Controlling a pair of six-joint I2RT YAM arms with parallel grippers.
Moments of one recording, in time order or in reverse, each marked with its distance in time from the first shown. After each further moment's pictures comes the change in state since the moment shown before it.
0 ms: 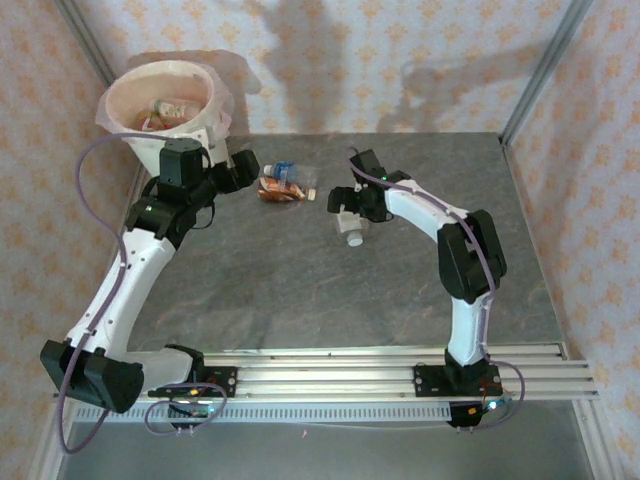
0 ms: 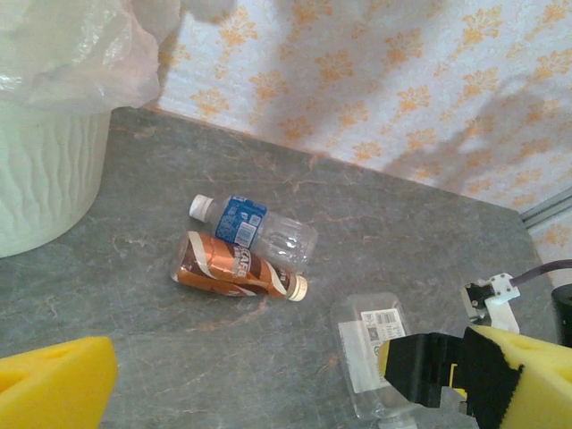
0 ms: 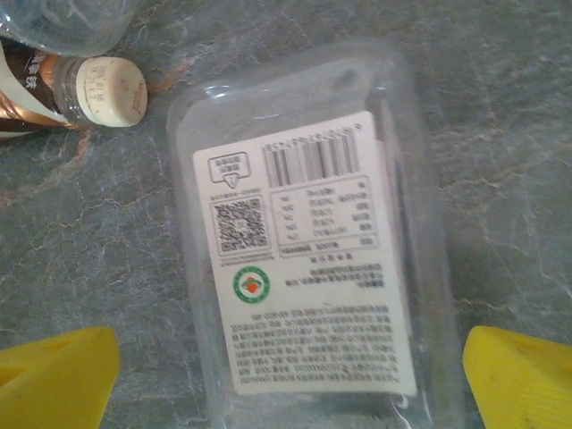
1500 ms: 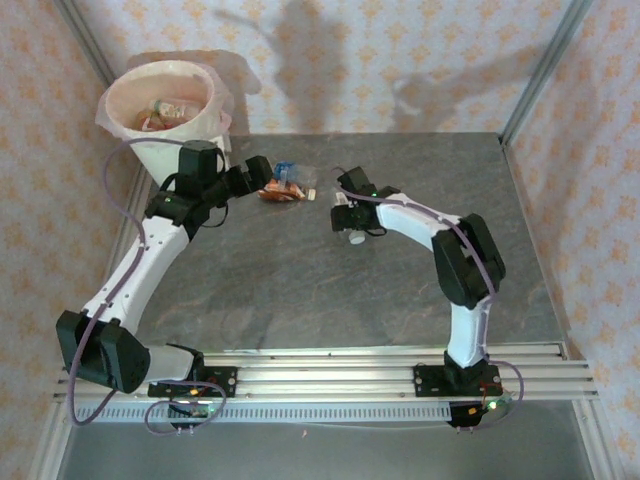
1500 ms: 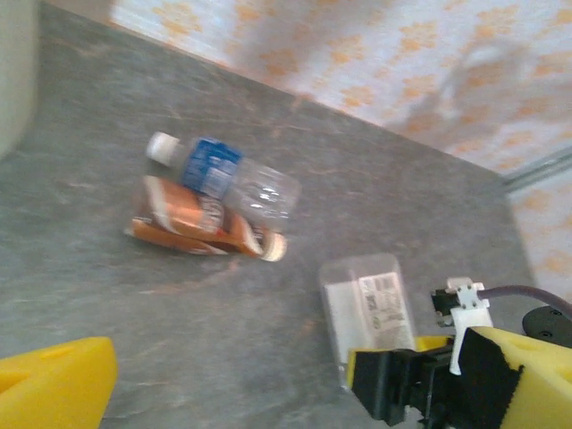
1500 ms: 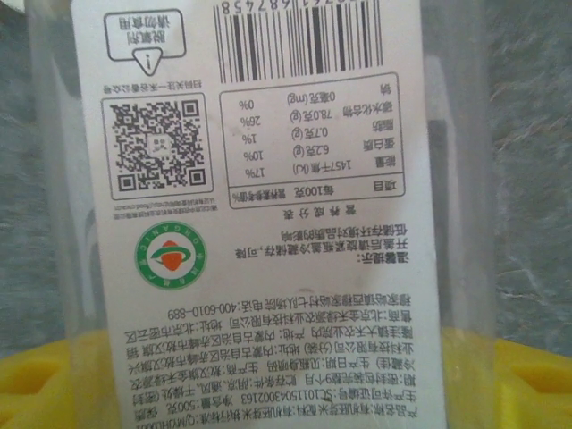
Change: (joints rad) left arm -0.005 0.108 -0.071 0.100 0.165 -0.104; right arm 0.071 -0.075 -0.153 0.082 0.174 -0.127
